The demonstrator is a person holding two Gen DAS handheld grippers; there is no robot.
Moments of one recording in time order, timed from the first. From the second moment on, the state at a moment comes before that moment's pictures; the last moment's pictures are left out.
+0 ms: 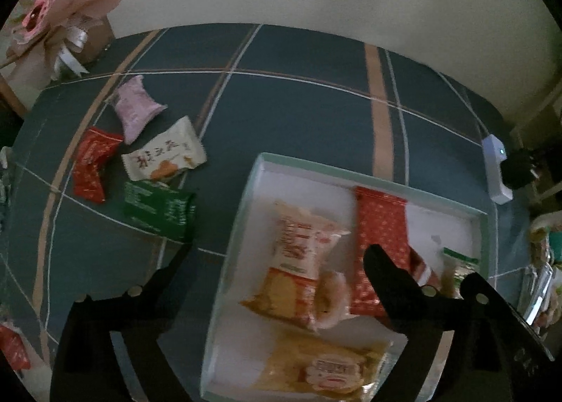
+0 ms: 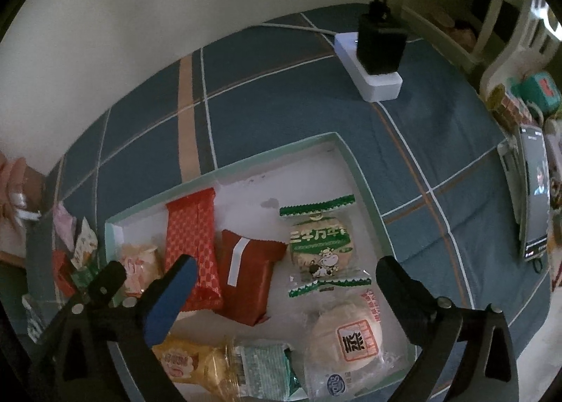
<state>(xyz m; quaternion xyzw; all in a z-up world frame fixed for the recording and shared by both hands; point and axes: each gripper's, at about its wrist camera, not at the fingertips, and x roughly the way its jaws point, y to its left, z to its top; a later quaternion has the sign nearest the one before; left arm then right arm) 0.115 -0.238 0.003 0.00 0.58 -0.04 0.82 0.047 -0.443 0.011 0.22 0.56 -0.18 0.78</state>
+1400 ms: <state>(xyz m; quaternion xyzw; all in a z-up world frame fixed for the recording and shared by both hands) 0.131 -0.091 0.034 -0.01 0.55 0.08 0.83 0.084 -0.317 0.034 0.13 0.59 -0.12 0.79</state>
